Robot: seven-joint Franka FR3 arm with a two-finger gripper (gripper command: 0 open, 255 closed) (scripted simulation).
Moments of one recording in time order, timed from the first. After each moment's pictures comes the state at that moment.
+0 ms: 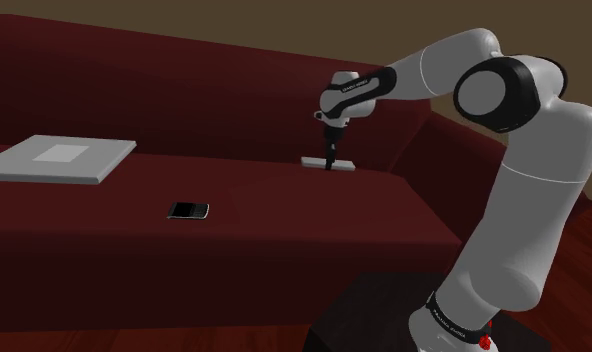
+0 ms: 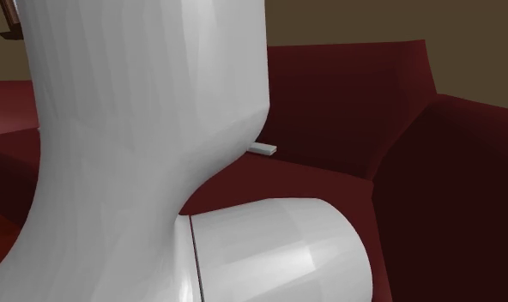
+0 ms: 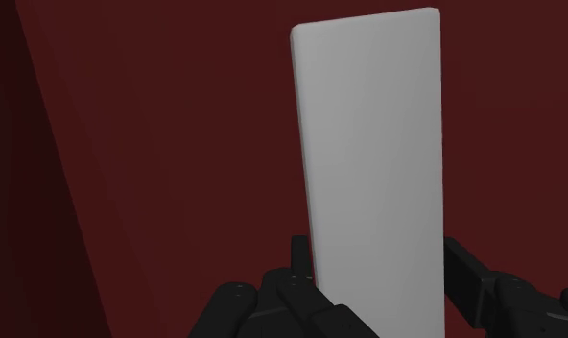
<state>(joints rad) 0.11 0.19 -0.40 -1.95 0.09 2.08 -1.05</state>
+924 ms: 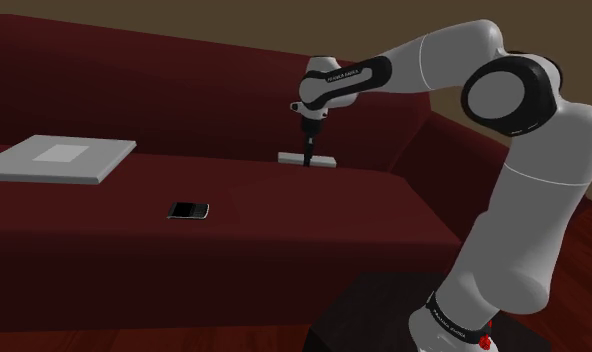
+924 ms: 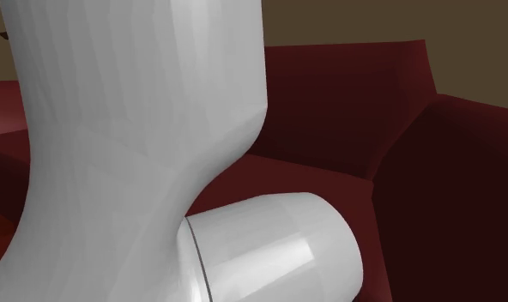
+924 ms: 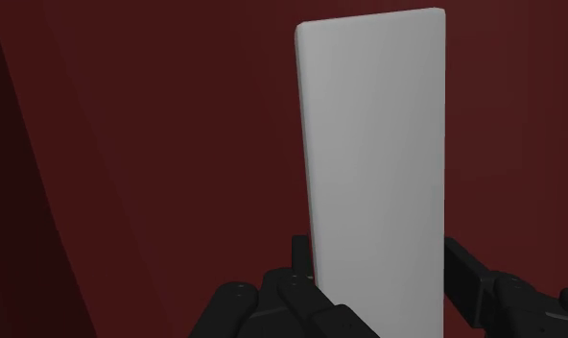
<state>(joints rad) 0.22 0.17 -0.33 -1.87 0.08 1.99 -0.86</state>
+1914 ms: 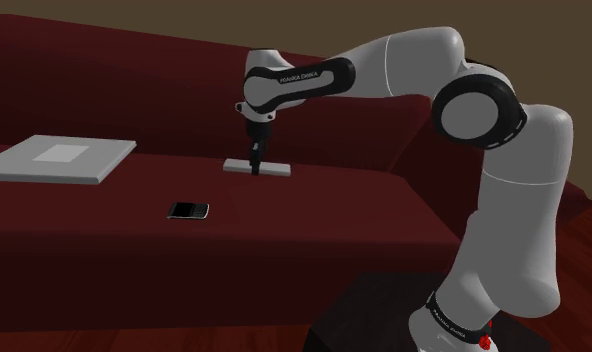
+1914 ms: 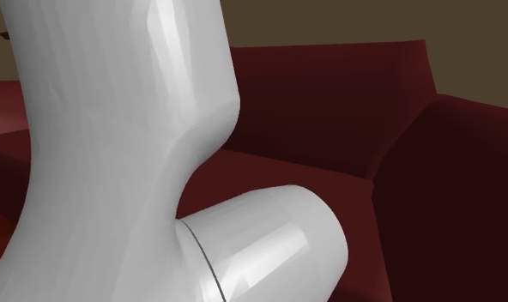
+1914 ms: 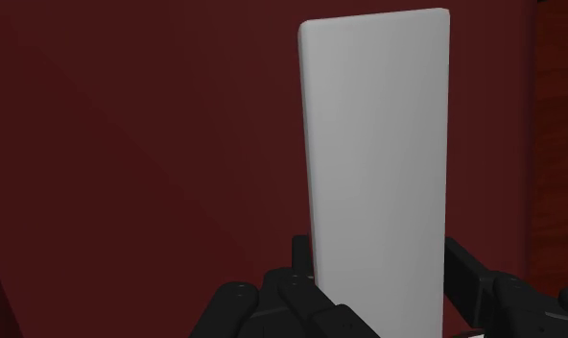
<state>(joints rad) 0.39 0.34 -0.20 -1.61 0.10 1.91 -0.57</state>
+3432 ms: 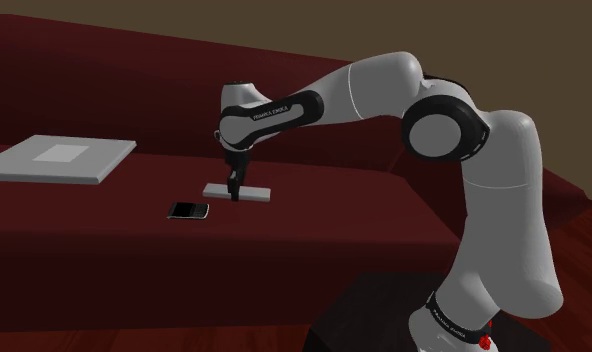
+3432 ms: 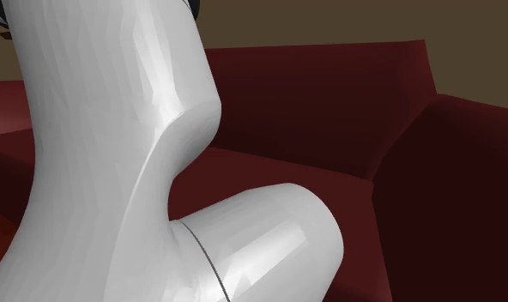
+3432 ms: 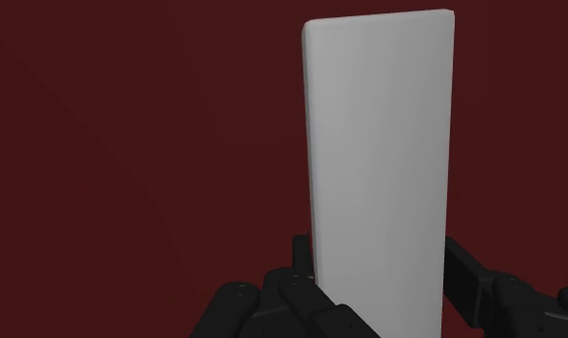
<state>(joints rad) 0.44 0.51 -0.17 -1.57 0.12 2.04 -0.49</state>
